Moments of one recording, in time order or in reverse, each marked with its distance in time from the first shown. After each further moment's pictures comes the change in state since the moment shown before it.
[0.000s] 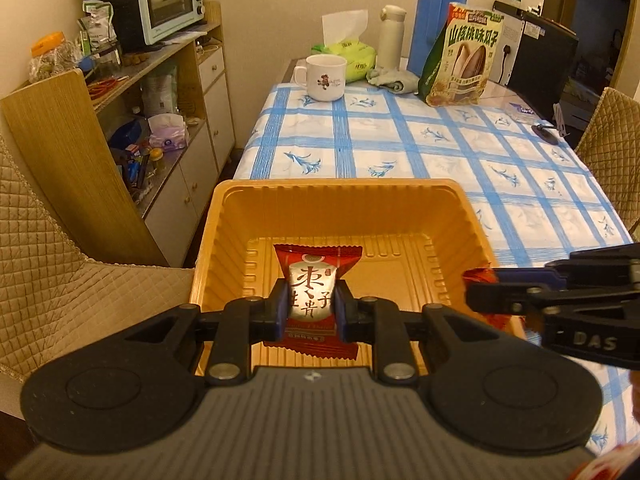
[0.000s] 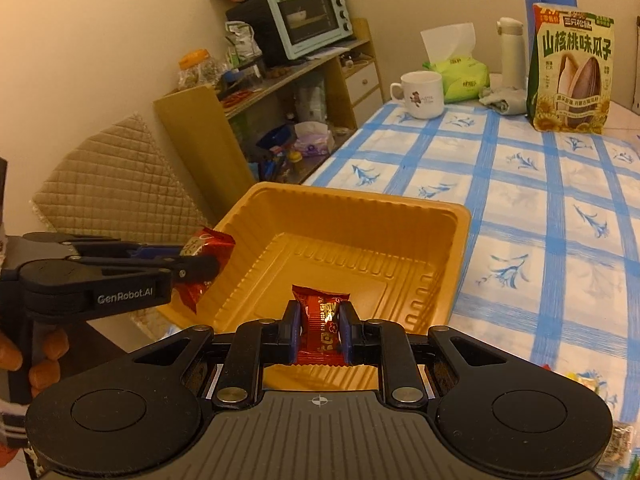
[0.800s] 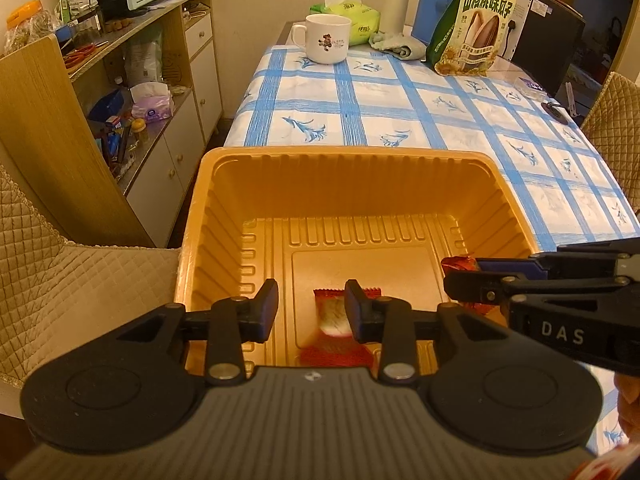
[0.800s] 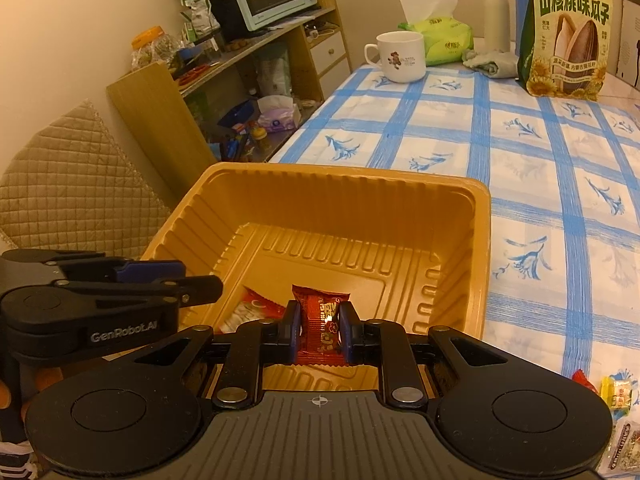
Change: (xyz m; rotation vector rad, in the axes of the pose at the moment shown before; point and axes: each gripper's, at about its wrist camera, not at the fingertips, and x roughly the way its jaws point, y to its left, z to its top) left arm 0.054 0.023 0.002 -0.006 0.088 -0.049; right arm 0.064 -0.001 0.011 0.068 0.069 -0.093
